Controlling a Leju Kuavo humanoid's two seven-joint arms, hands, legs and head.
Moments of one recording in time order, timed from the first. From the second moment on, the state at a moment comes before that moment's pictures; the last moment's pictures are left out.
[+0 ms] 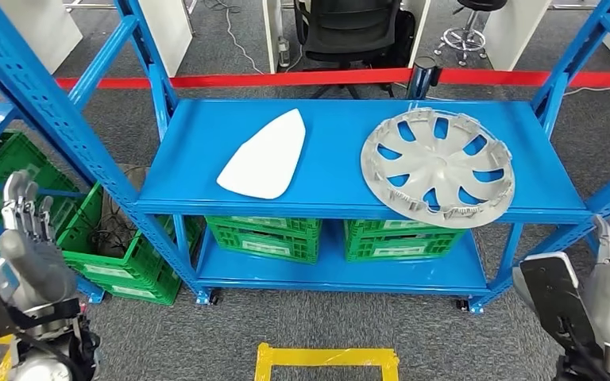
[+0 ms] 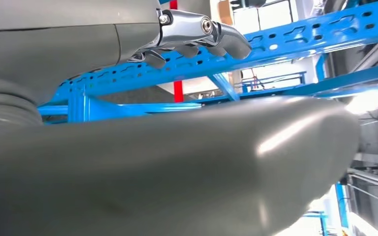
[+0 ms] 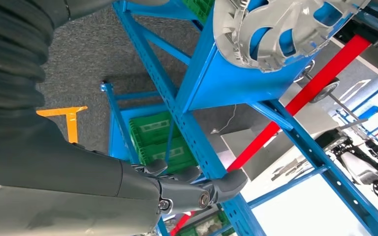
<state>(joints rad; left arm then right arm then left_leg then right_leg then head) 0.10 0.18 -0.38 -2.03 -0.18 0.64 -0.14 0.04 -0.46 0.22 -2.14 0.74 -0.31 0.51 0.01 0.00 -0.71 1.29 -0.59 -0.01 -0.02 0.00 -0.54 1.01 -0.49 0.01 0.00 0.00</state>
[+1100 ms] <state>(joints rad) 0.10 0.18 -0.38 -2.05 -0.15 0.64 -0.18 0.05 -0.45 0.22 -2.15 0.75 -0.31 0.52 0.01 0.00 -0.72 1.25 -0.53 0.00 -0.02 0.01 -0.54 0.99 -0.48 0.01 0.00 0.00</state>
